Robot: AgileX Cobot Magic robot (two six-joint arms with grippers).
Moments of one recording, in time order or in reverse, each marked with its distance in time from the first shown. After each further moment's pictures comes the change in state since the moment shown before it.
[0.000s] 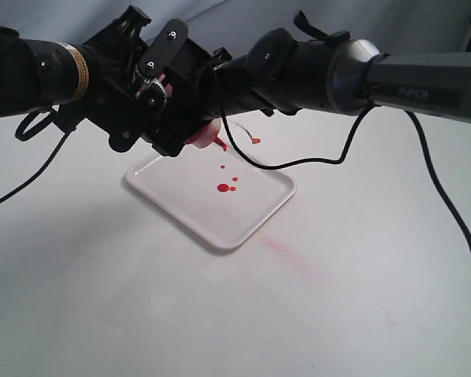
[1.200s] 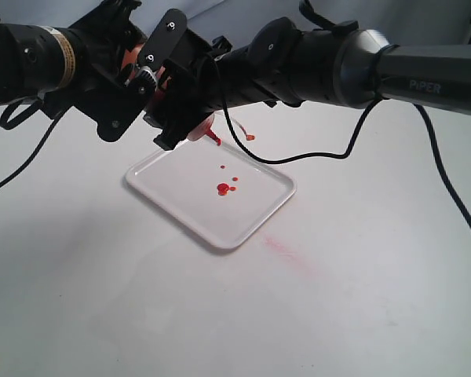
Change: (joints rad) left arm -0.001 -0.048 0.000 0.029 0.020 0.002; right arm 0.000 -0.024 0.000 -0.030 0.002 -0.002
